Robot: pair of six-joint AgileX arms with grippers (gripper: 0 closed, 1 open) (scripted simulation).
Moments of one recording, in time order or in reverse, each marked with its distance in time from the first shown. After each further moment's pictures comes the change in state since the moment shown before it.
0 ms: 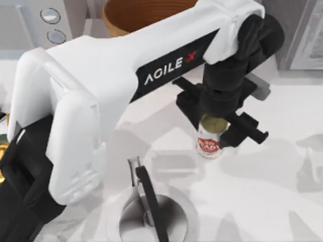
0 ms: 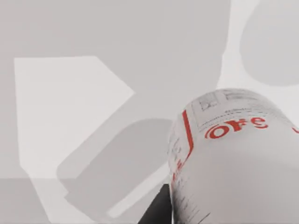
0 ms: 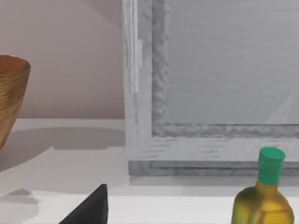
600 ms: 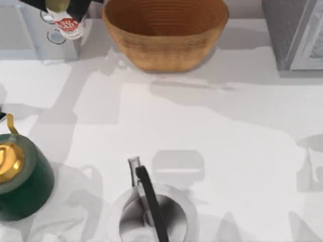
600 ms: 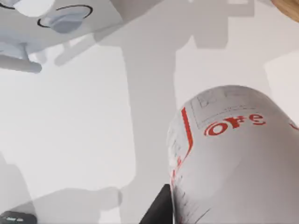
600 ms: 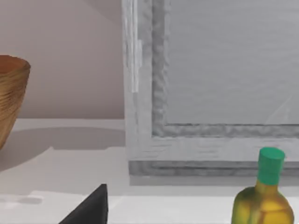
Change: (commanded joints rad) left arm 0.615 -0.235 0.097 0.043 -0.039 0.161; right arm 0.000 0.000 0.000 0.000 0.000 0.000
